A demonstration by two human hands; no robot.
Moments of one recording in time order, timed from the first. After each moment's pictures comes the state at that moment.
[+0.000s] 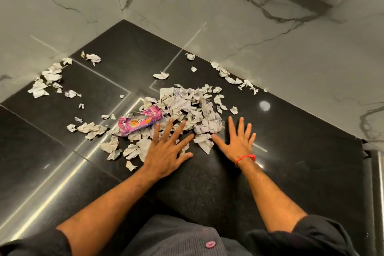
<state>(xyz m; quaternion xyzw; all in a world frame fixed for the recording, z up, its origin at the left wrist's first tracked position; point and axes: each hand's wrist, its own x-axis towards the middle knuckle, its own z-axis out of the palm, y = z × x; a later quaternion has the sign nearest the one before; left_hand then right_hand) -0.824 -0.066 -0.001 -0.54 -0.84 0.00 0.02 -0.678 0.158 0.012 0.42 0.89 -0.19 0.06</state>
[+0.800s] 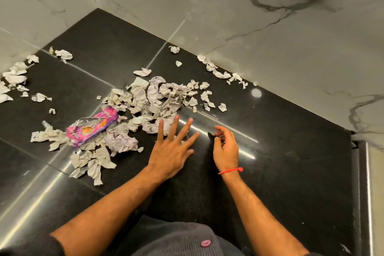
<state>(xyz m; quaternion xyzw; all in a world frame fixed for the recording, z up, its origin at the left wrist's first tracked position) -0.803 -0.012 0.004 -0.57 -0.82 -0.01 0.04 -0.677 0.127 0.016 0.45 0.75 -0.41 -0.26</state>
